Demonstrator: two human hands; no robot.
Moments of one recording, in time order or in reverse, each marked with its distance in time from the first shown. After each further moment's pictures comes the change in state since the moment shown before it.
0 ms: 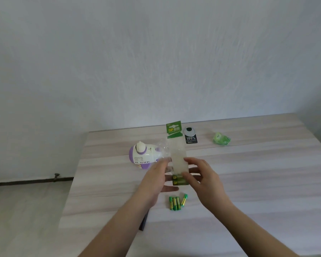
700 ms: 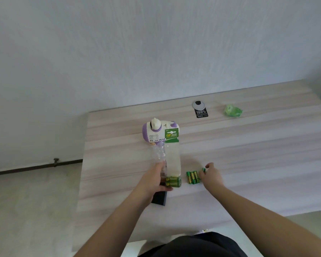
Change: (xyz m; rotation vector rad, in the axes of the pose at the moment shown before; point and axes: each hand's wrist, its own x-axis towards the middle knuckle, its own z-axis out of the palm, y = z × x) left_hand 0.013 -0.071 -0.106 0.051 -0.029 -0.276; right_hand 0.002 0.147 0.098 -0.519 0.008 0.754
